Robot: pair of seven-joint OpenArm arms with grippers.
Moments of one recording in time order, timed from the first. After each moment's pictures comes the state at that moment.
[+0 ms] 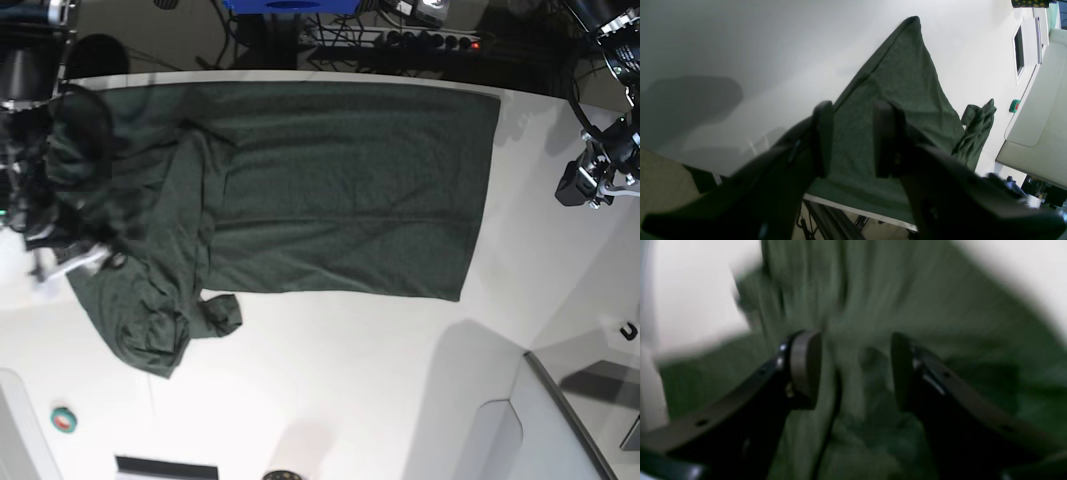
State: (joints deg) left arm 11.8 -18.5 -47.0 90.7 -56.9 -1.2 74.1; right arm 3.5 13.9 13.8 71.5 39.2 7.3 -50.5
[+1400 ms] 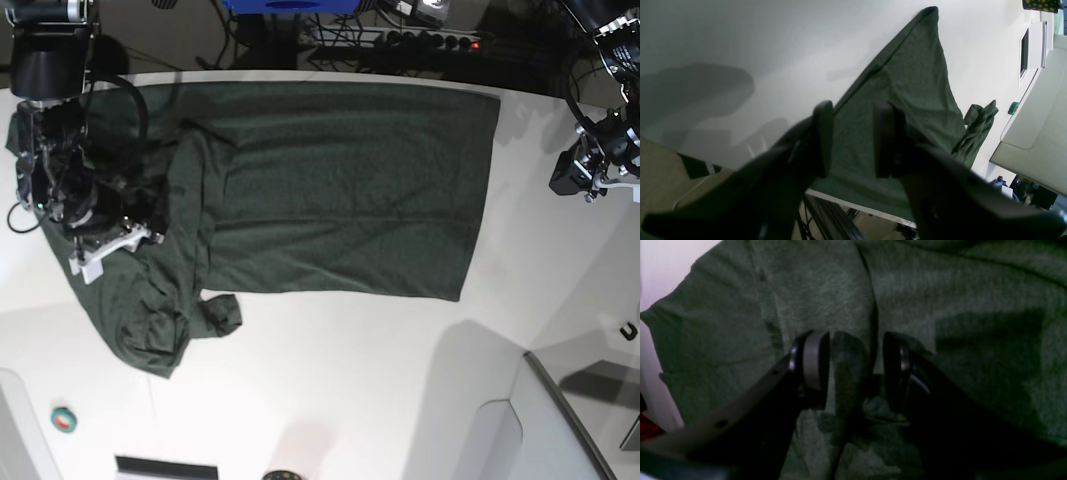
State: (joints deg) left arm 11.6 -18.4 -47.0 86.1 -56.9 -1.2 74.1; right arm 4.0 11.8 8.8 65.1 39.2 7.3 -48.8
